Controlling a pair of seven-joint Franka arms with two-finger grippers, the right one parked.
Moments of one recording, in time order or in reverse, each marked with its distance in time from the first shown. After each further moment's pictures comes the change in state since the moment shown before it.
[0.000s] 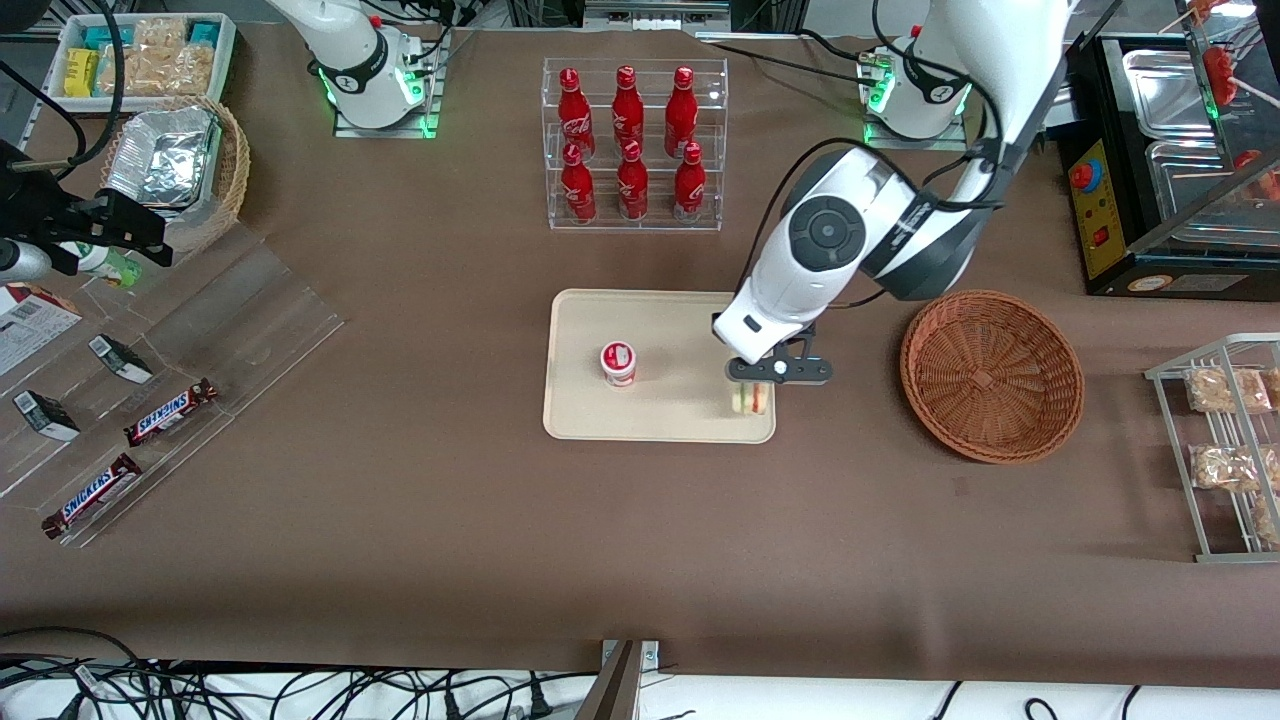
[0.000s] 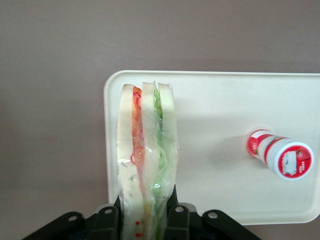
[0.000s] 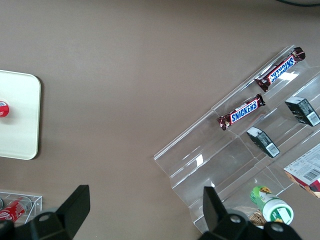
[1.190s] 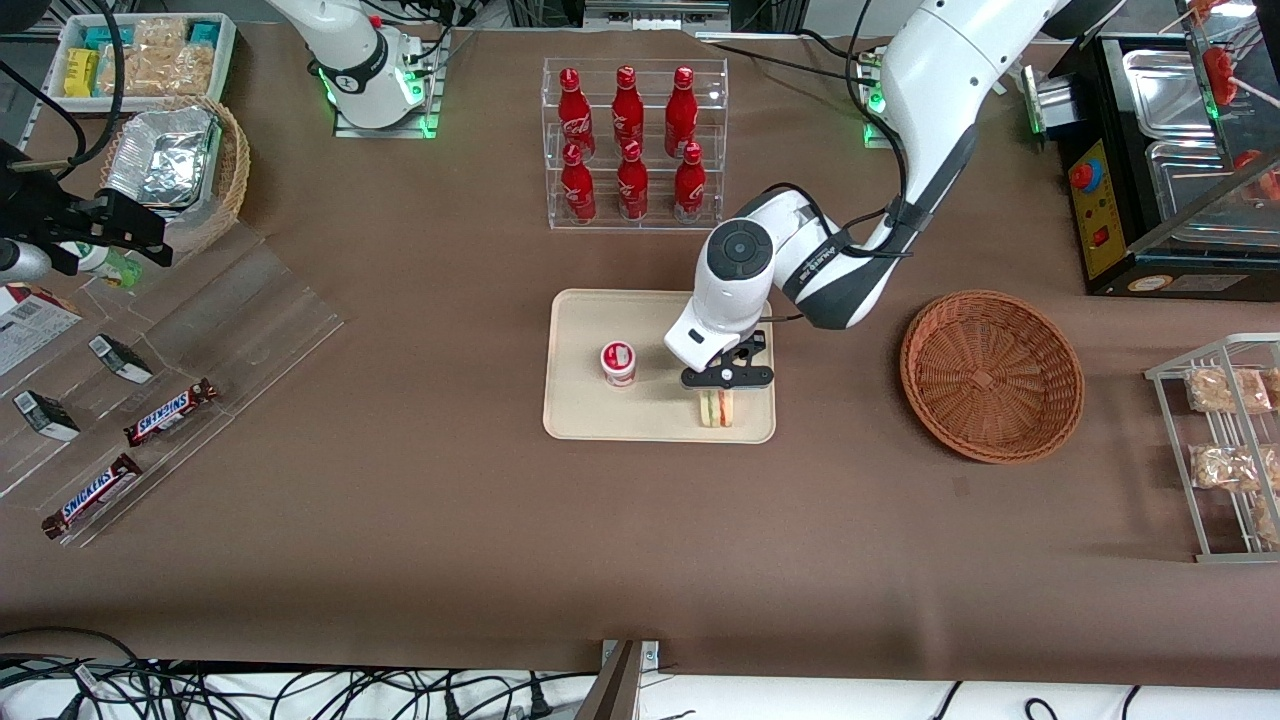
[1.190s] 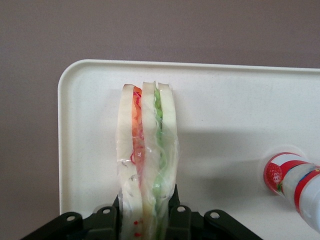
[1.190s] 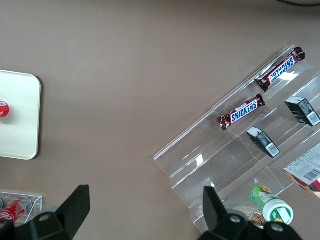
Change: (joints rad) arm -0.070 0.156 0.001 -0.001 0.222 0.140 -0.229
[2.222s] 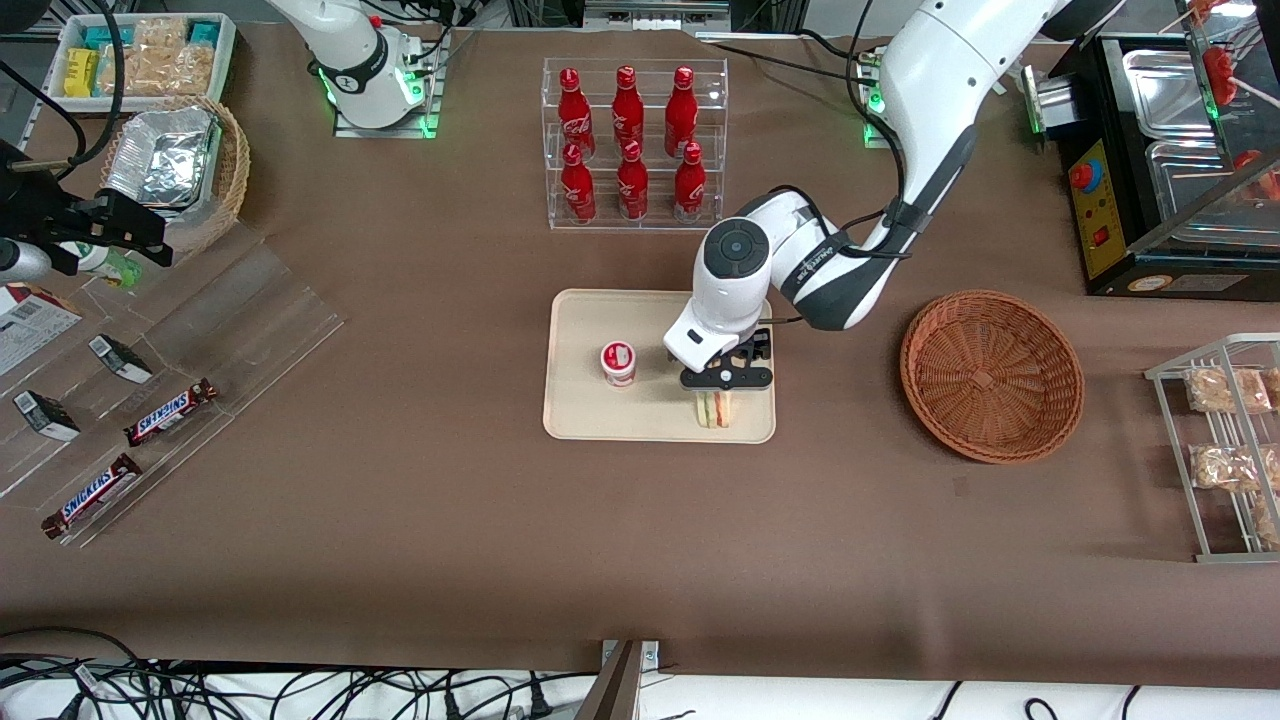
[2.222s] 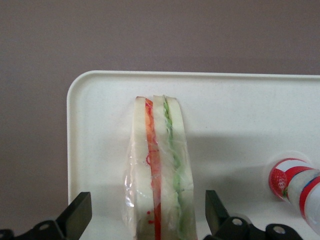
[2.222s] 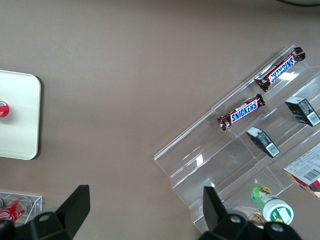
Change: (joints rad) arm 0.001 -0.014 0.001 0.019 0.038 -0.040 -0.008
